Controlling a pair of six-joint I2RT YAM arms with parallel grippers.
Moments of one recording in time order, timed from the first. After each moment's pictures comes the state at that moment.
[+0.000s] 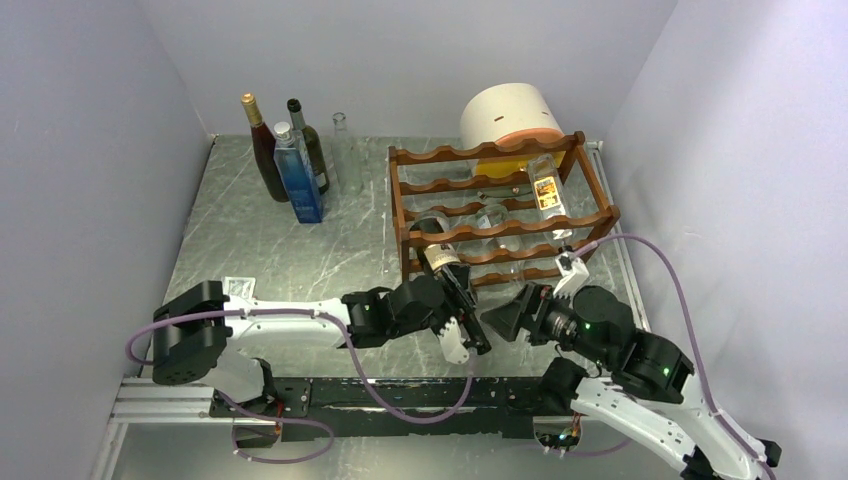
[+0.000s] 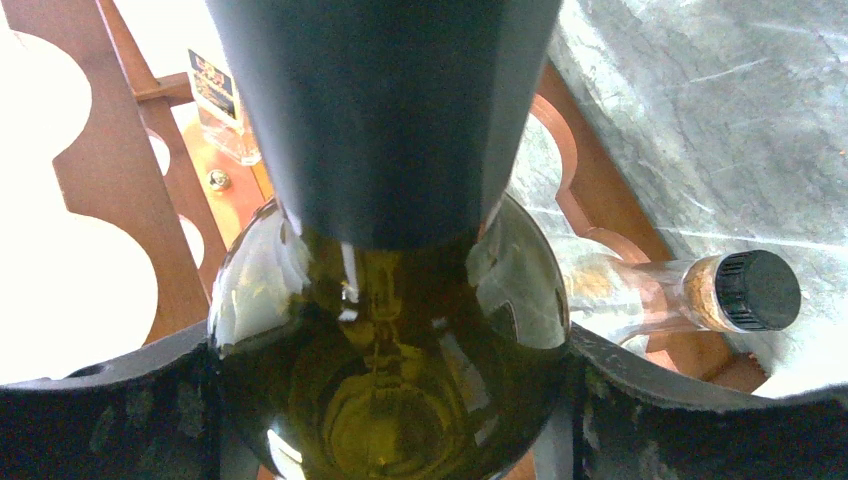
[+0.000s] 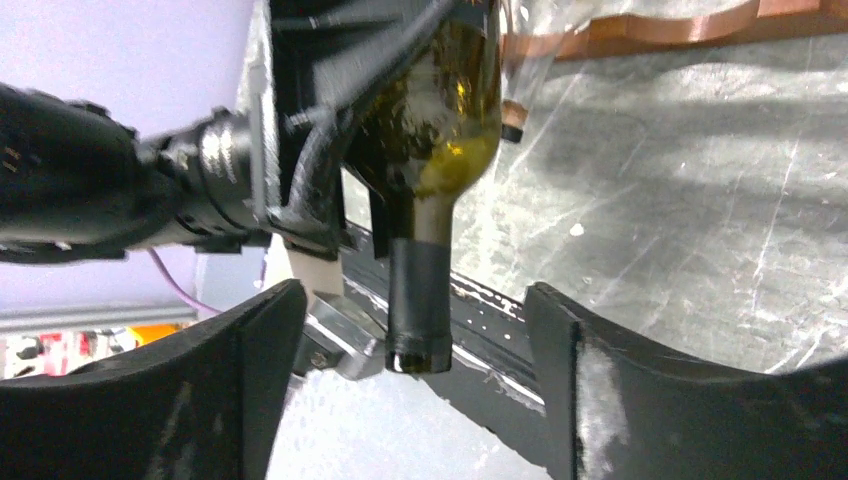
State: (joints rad) left arm -1.29 1.50 0.91 0.09 -0.23 1.41; right arm 0.91 0.32 0.77 -0.91 0.10 0.86
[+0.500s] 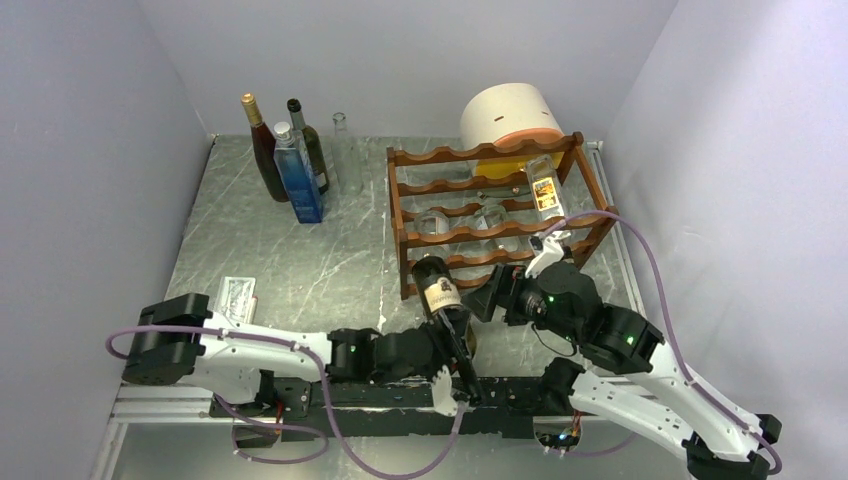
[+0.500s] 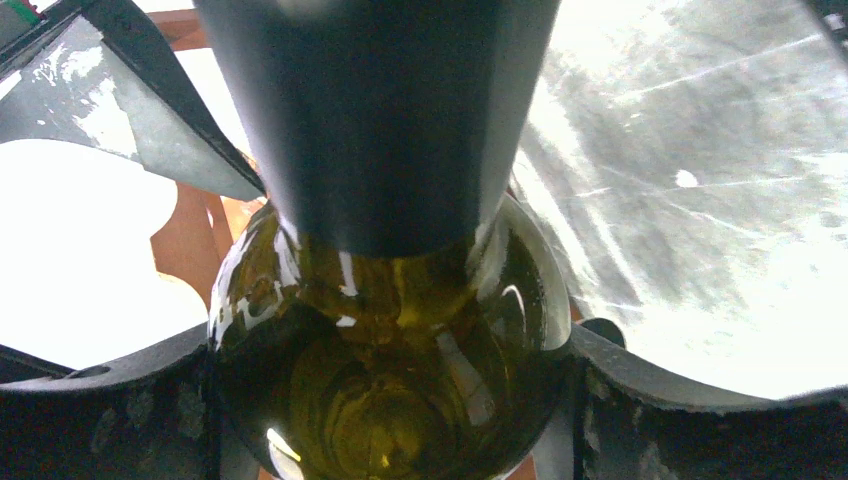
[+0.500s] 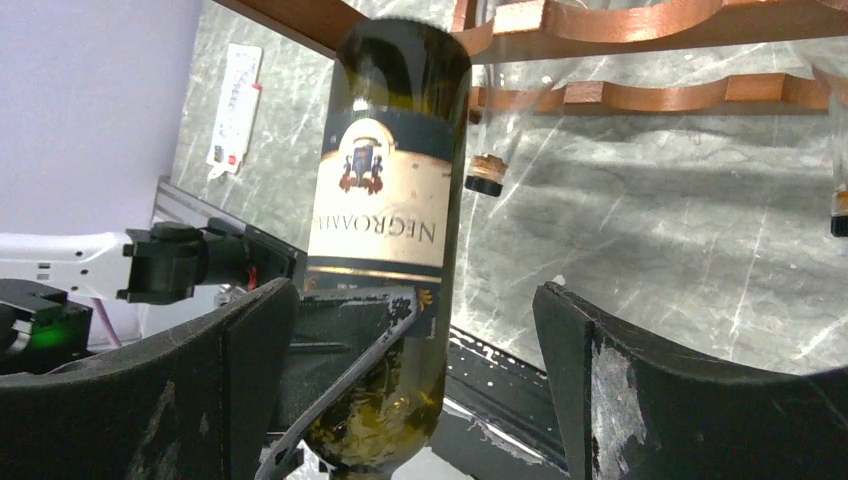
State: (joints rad) left arm -1.52 1.39 0.77 0.18 -0.32 1.34; right arm 0.91 0.56 0.83 -0.79 0.17 0.79
